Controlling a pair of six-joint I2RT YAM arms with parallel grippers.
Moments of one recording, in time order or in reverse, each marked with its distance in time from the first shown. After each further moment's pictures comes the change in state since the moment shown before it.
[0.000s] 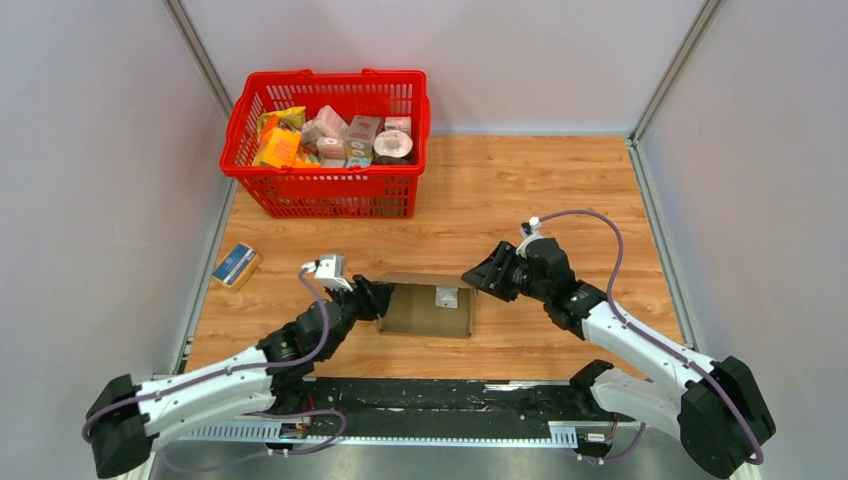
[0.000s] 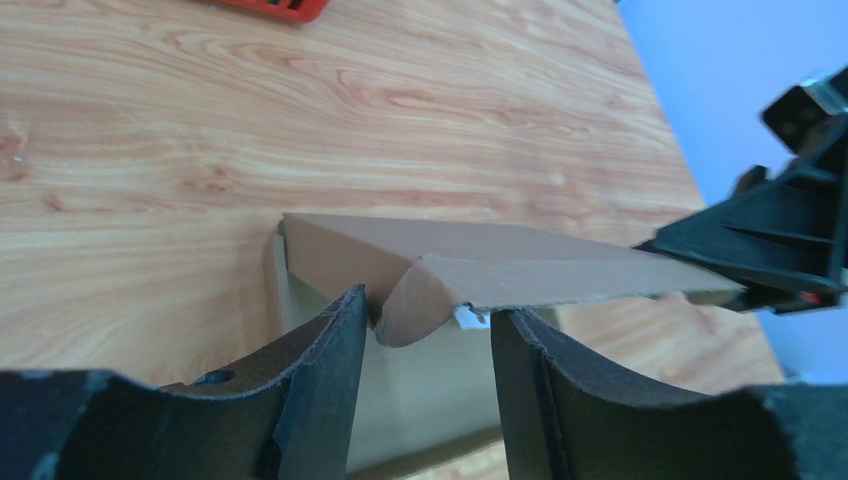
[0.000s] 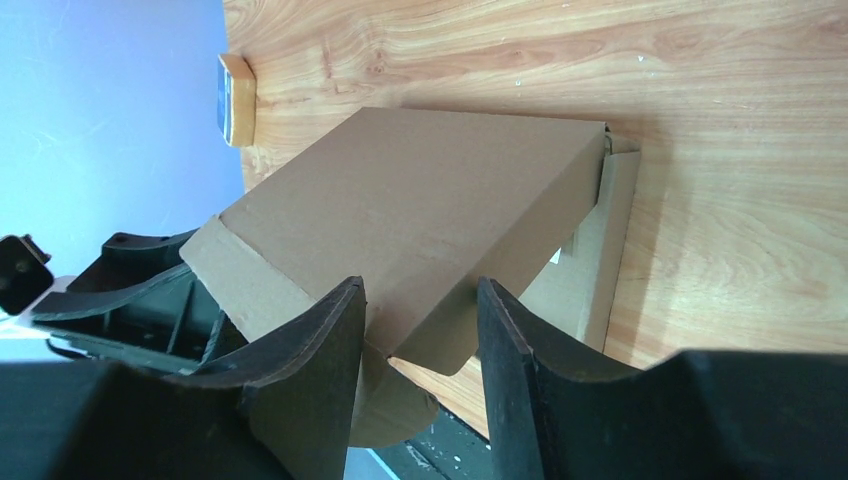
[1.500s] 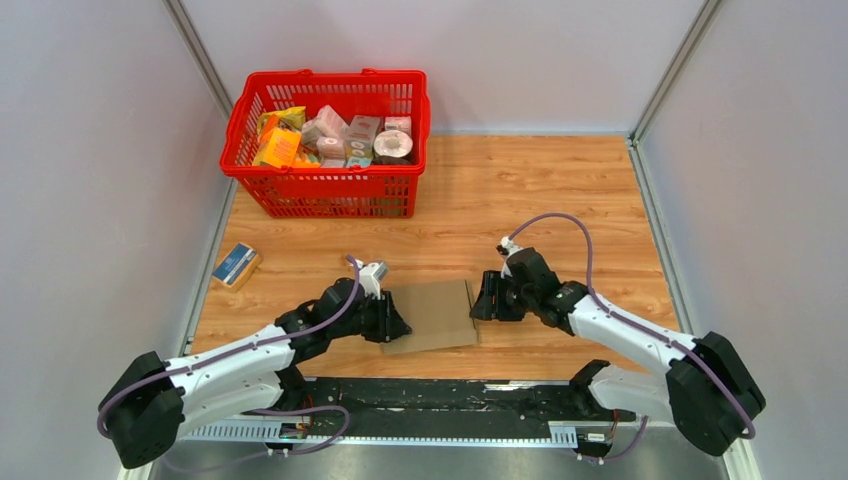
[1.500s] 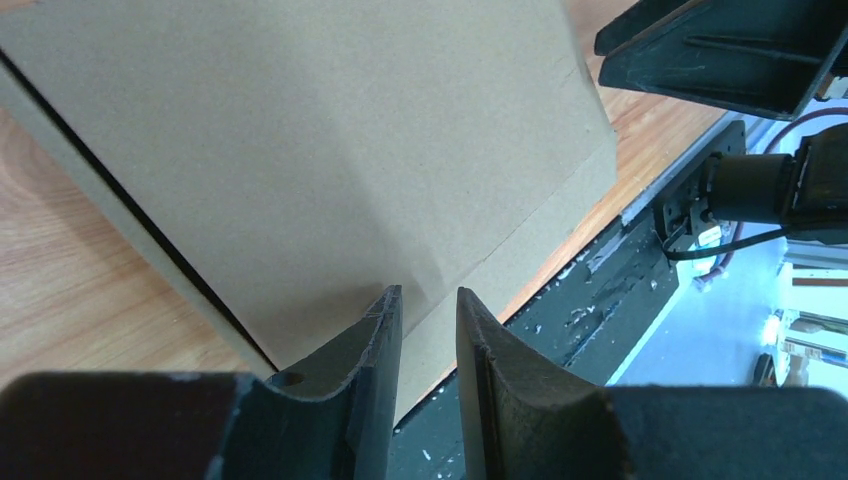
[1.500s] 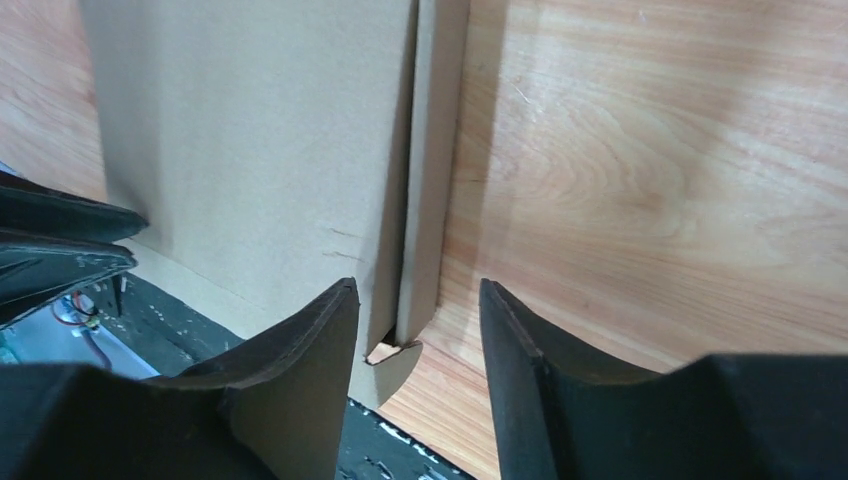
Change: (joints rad) left arm 0.164 0.192 0.112 -0.315 0.755 -0.072; right arm 0.069 0.080 0.009 -0.245 0.030 -0.367
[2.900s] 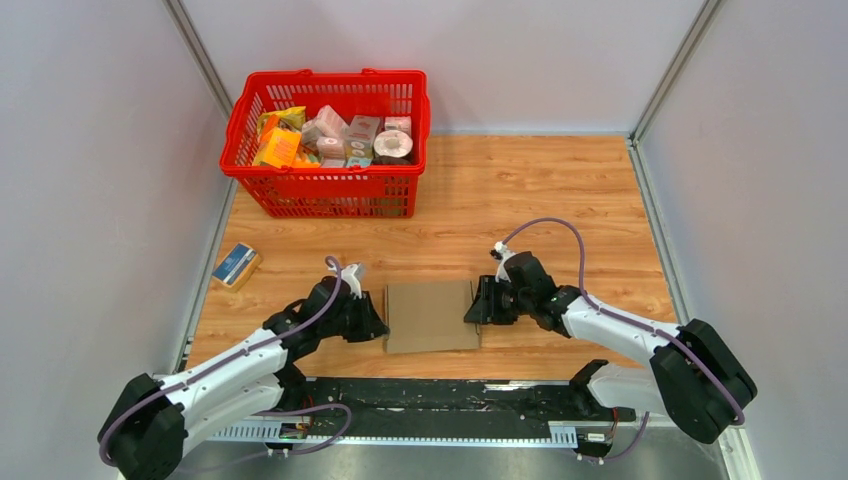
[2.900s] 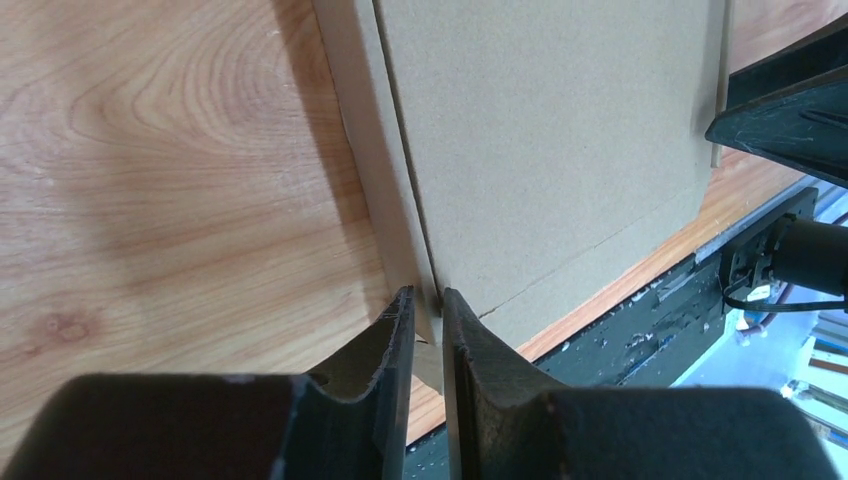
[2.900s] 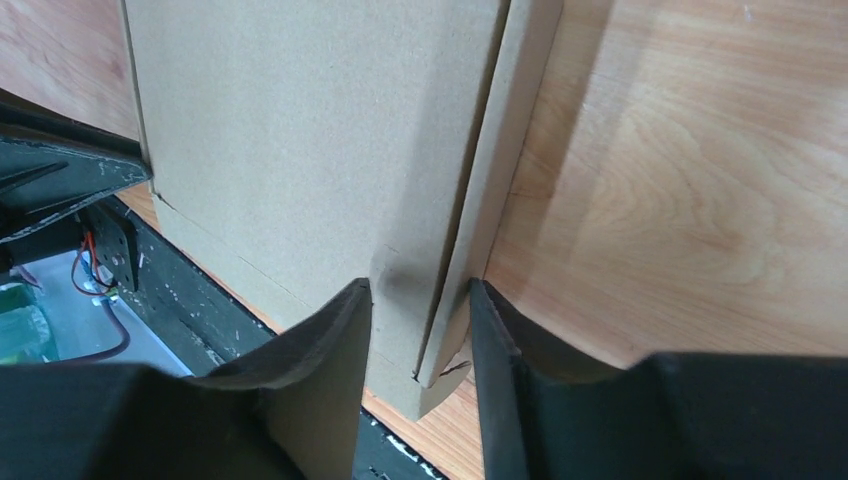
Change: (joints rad) left arm 0.160 -0.059 -0.032 -0.190 0.000 -0.011; right arm -0.001 0.098 -0.062 0.169 -0.106 0.000
